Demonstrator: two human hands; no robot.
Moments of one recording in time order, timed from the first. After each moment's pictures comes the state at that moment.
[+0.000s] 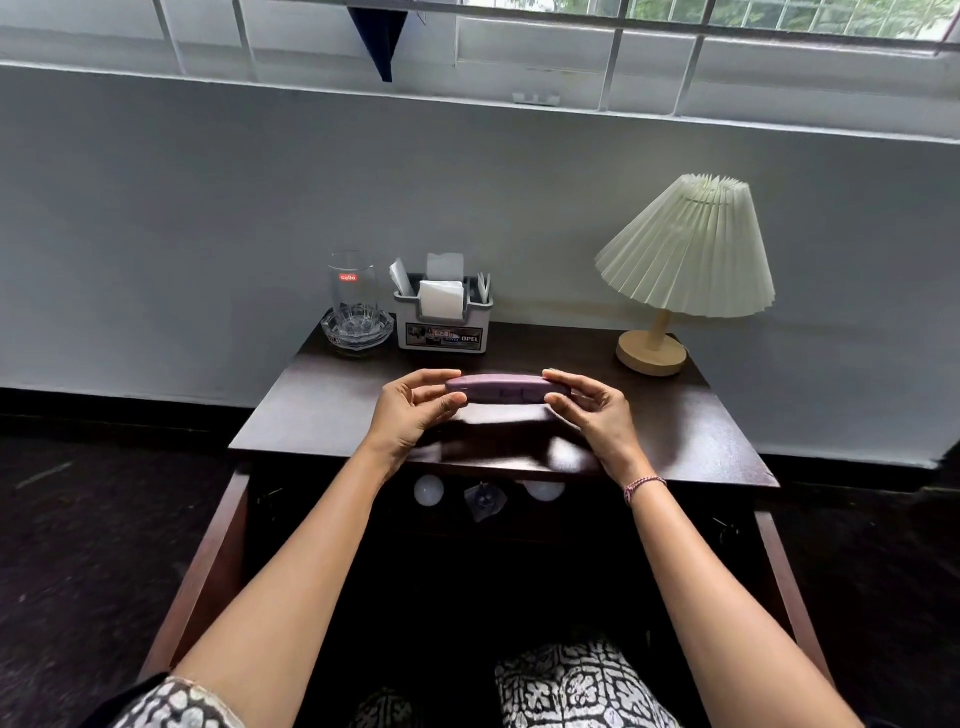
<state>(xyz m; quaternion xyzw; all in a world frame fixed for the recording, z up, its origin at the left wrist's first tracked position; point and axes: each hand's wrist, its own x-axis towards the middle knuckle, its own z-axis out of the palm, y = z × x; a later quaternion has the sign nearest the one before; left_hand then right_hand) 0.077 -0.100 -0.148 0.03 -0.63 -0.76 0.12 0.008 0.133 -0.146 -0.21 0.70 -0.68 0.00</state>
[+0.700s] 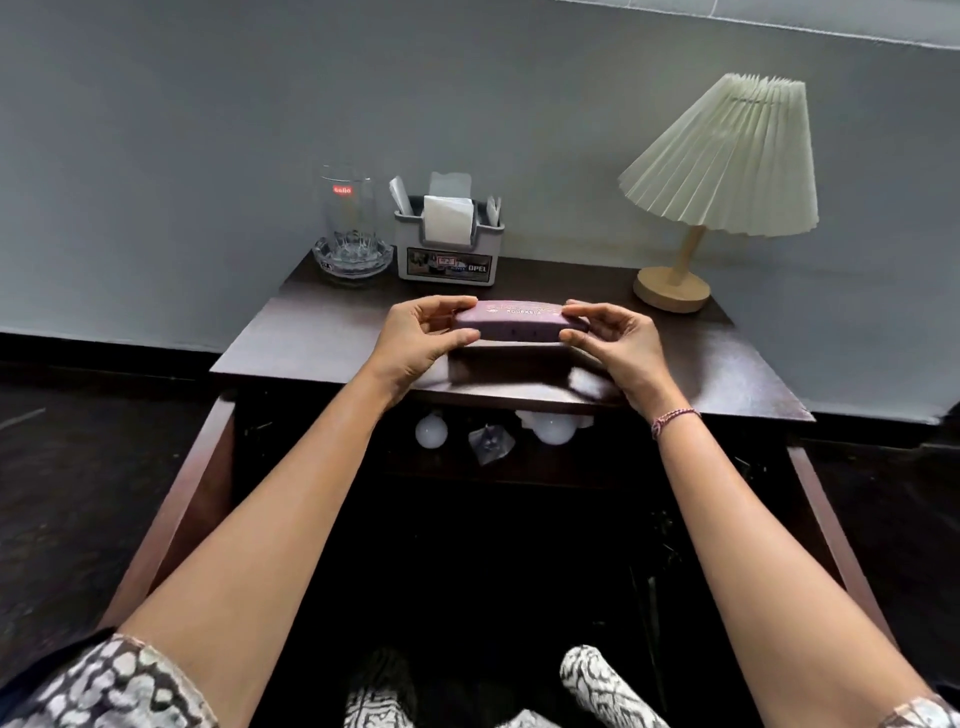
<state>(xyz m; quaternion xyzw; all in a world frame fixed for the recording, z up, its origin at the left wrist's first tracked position) 0.077 -0.101 -0.153 -0.01 -0.73 -0.66 0.17 0.003 0.131 -0.154 -0.22 0.73 -0.65 -0.02</state>
